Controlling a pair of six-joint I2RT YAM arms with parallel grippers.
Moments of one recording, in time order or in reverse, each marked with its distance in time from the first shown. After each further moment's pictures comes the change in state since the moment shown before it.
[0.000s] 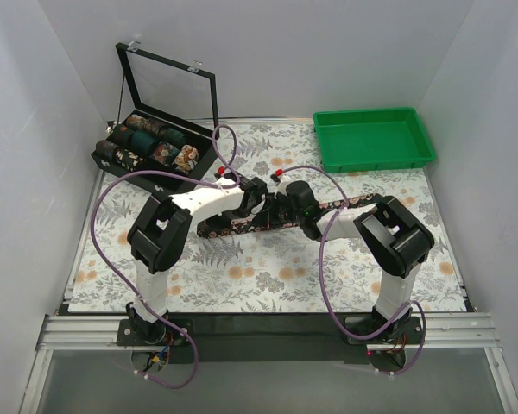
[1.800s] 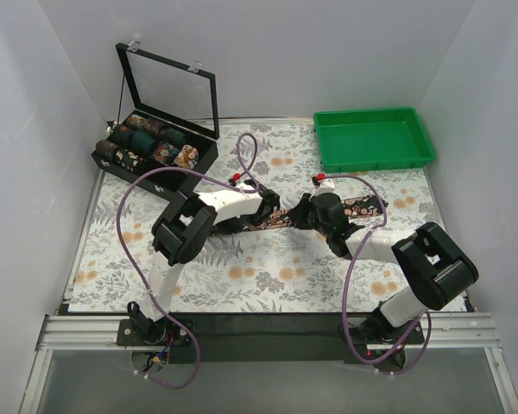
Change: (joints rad) left arm -0.066 0.179 0.088 -0.077 -0.127 -0.056; right arm -0.066 -0.316 -0.293 0.022 0.385 0.031
